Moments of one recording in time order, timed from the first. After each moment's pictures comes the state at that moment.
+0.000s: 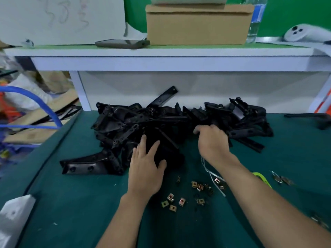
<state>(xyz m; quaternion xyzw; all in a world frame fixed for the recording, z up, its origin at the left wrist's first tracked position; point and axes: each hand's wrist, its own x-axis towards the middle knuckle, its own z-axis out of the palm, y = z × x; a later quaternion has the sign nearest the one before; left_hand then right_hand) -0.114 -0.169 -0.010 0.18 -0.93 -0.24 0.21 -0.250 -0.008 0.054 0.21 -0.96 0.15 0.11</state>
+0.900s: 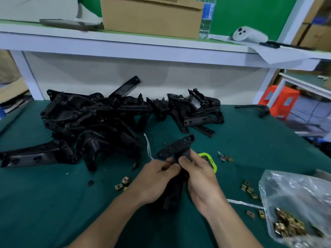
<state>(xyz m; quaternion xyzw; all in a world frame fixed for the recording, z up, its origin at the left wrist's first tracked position) -0.093 -0.041 0.020 0.00 -0.84 -0.55 0.01 -0.126 0.095 0.021 0.06 -0.56 0.81 -0.15</state>
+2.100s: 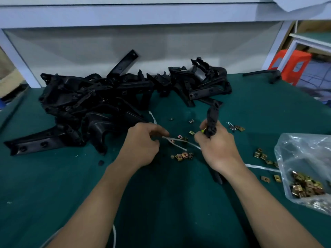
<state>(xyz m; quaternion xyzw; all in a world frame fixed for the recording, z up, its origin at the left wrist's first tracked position) -0.101 -0.087 0.020 0.06 -0.90 -0.43 0.09 -0.140 0.118 0.019 0.09 -0.88 0.47 0.06</state>
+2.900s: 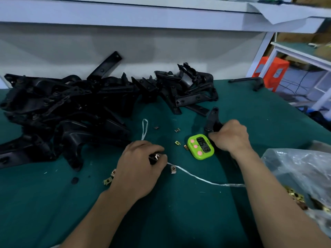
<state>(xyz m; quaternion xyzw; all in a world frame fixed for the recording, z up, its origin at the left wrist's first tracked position) -0.104 -0.055 -0.013 0.00 -0.93 -0.32 0.19 -0.233 0.174 0.027 -0.17 -0.94 0.29 0.00</state>
